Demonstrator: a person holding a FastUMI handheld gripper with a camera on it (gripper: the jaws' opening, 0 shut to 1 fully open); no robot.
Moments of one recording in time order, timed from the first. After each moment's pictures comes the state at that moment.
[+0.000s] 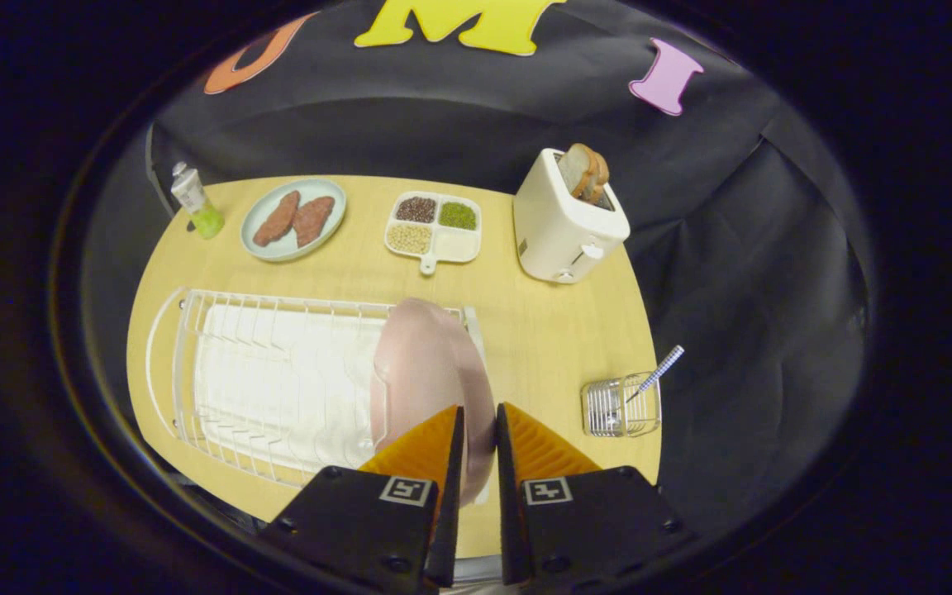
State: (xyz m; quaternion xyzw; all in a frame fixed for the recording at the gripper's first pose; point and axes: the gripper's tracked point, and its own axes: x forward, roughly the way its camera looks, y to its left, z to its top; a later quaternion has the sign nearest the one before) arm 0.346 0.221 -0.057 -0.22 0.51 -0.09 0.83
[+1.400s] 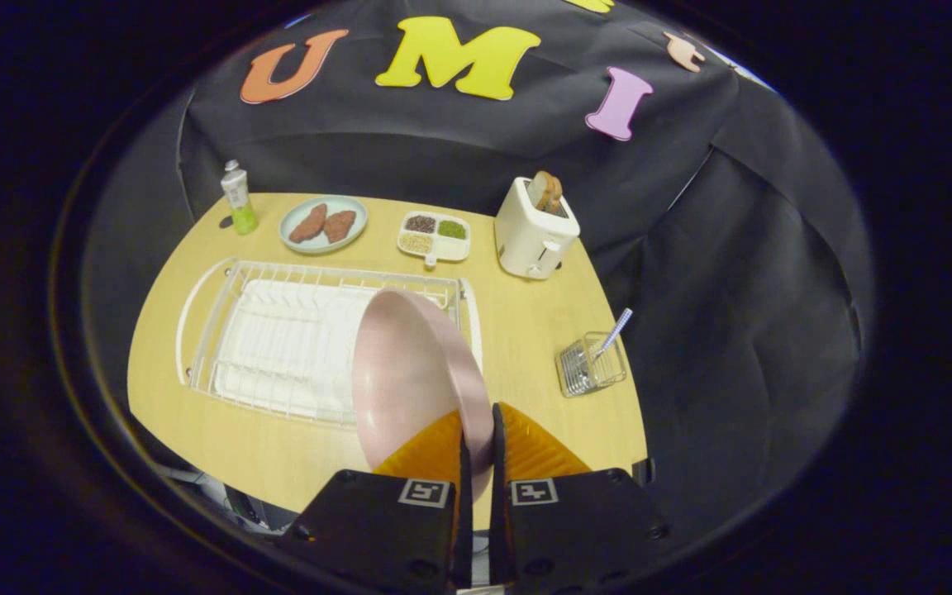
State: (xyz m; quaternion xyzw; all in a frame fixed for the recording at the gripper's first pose) arm 0.188 0.216 -0.042 -0.20 0.41 -0.07 0.89
